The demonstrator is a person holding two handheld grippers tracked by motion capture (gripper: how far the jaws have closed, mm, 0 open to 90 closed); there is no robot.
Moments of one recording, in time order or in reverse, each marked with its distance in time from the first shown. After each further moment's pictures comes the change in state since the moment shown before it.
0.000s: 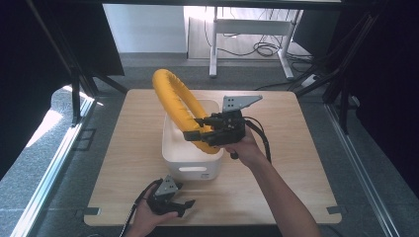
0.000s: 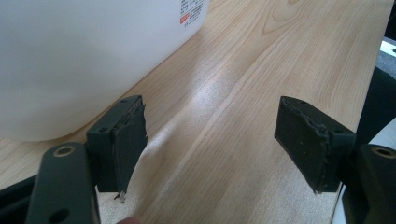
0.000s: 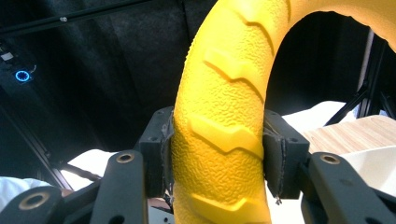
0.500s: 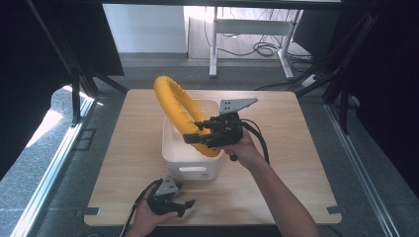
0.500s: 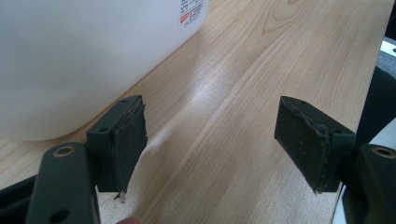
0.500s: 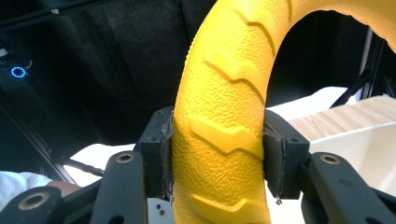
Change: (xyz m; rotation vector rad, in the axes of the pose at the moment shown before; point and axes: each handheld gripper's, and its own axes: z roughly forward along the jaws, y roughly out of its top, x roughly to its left) left arm 0.000 0.000 0.001 0.002 0.002 0.003; right arm -0.012 -0.015 0.007 0.033 -0.004 0.030
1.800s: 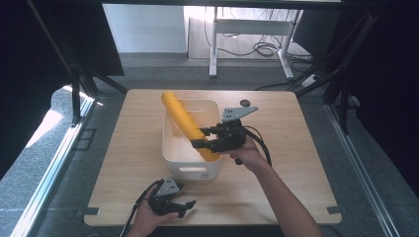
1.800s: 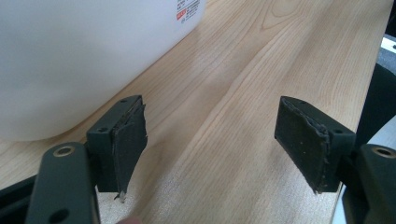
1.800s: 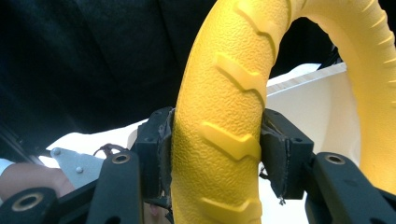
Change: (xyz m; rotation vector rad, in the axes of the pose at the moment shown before) left arm -0.002 0.000 0.003 0.008 -0.005 0.004; right arm -0.020 -0.036 -0.005 0.059 -0.095 0.021
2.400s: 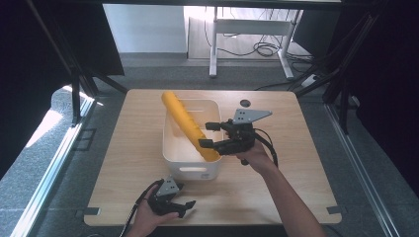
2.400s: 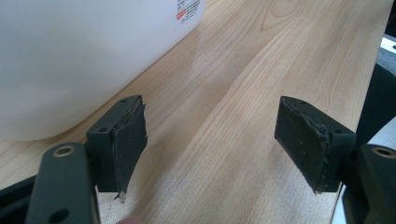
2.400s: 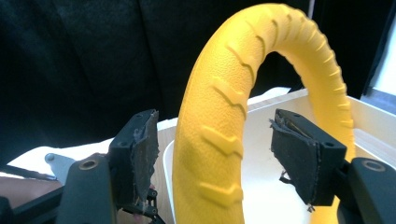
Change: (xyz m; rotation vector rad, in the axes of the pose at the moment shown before) left arm 0.000 0.000 -0.001 -0.001 0.001 -0.001; right arm 0.014 0.000 -0.027 -0.087 -0.097 -0.071
